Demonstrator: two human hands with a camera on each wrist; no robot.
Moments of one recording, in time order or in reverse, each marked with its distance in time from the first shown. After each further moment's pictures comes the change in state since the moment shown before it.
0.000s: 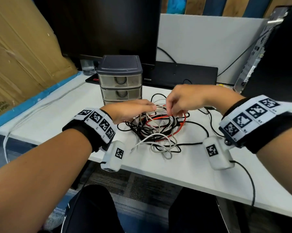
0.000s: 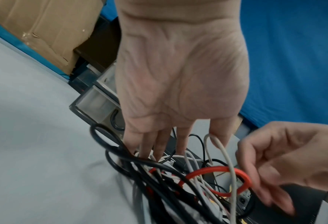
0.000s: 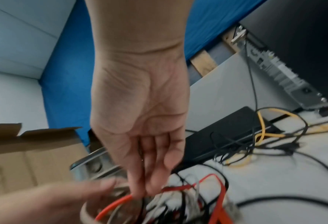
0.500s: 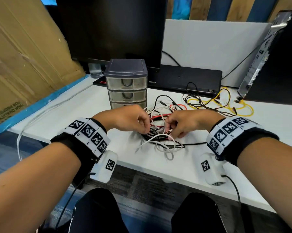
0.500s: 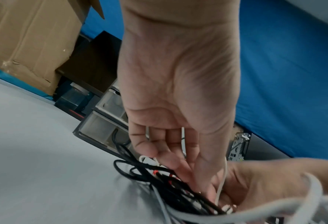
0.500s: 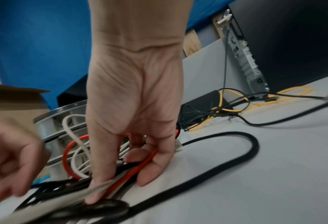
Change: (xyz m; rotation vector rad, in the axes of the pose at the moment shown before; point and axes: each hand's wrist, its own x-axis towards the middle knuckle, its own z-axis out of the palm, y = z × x) left_hand -0.037 -0.011 -0.007 0.420 -0.053 0.234; right_hand 0.017 0.021 0.062 0.290 -0.152 0.087
